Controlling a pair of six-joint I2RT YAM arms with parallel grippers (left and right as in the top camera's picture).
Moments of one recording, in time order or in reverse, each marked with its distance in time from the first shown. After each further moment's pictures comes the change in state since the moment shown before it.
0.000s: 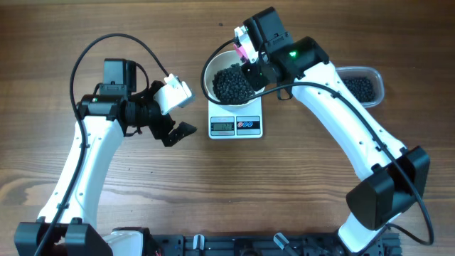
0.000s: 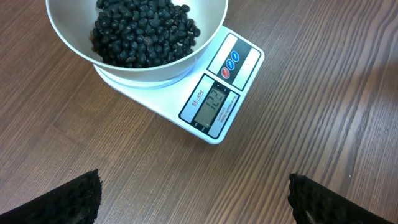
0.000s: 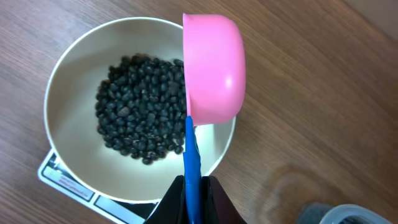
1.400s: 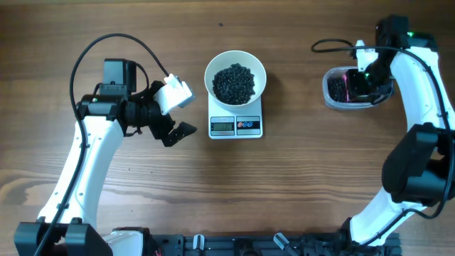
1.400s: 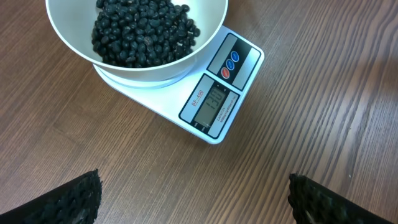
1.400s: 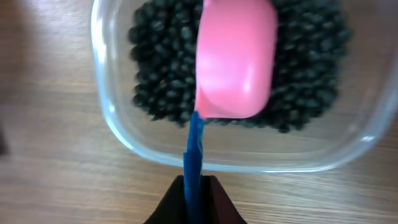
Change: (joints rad) left arm 0.000 0.000 0.000 0.000 0.000 0.000; right arm -0.663 0.081 -0.124 -0.275 -0.208 -0.057
